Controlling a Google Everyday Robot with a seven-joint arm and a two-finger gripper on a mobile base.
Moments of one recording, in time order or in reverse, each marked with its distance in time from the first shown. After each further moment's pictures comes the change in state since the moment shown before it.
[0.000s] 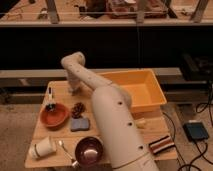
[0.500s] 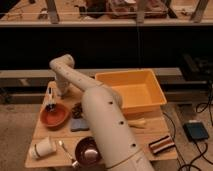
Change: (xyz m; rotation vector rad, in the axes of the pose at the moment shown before) arm -0.050 -0.027 0.008 0.033 -0.063 -0.074
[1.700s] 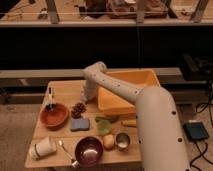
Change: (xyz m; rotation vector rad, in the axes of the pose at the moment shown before) arm 0.033 0.170 -0.045 -0.001 0.039 0.198
